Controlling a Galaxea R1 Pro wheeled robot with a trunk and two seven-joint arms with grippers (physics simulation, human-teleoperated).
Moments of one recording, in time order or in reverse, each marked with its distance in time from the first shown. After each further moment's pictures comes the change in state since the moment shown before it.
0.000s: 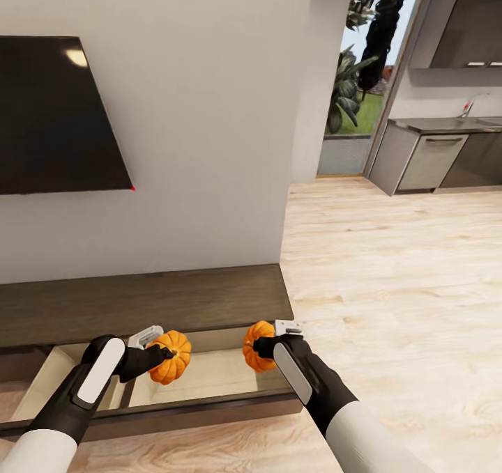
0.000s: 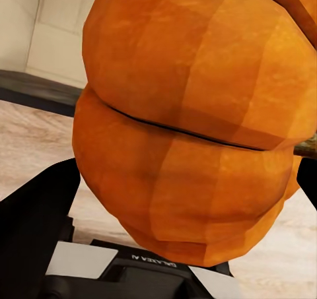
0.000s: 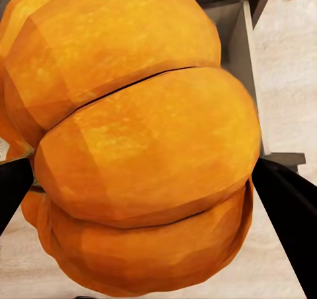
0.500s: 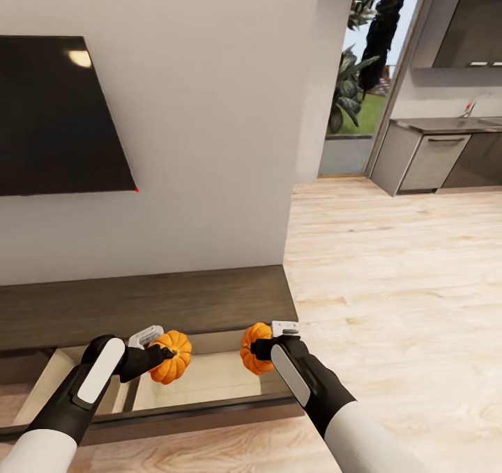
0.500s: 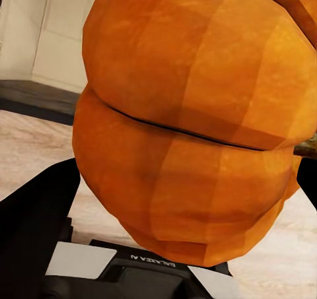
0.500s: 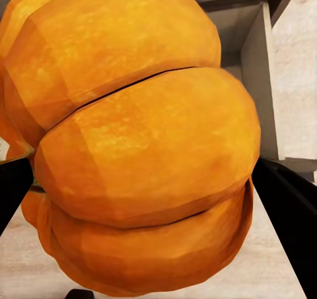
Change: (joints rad) left arm 0.000 0.000 0.000 -0.001 0.000 0.001 -0.004; right arm -0.001 0.000 0.036 0.000 -0.008 0.012 0.000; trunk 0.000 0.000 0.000
